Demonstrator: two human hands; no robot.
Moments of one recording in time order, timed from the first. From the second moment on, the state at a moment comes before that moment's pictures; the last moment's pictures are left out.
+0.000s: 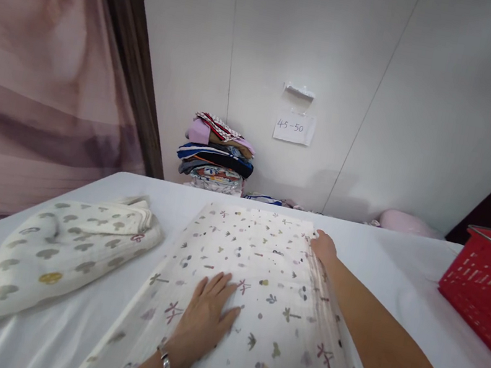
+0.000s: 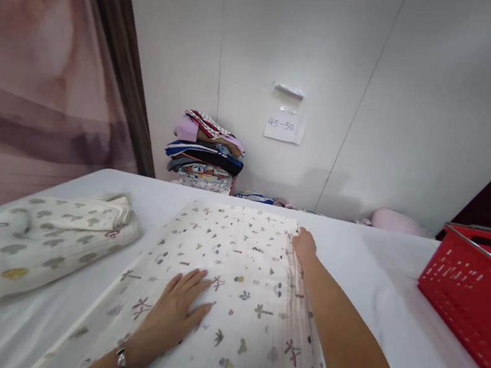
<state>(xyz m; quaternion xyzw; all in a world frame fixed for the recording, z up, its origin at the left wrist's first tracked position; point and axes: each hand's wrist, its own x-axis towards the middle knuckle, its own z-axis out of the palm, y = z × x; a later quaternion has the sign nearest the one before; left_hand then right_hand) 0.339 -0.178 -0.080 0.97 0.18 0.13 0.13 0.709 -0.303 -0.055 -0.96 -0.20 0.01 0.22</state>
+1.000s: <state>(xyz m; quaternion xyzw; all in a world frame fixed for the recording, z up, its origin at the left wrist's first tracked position) 0.236 -0.148 -0.034 0.95 0.30 0.03 0.09 0.525 -0.437 -0.041 -0.96 -0.28 0.04 0.09</state>
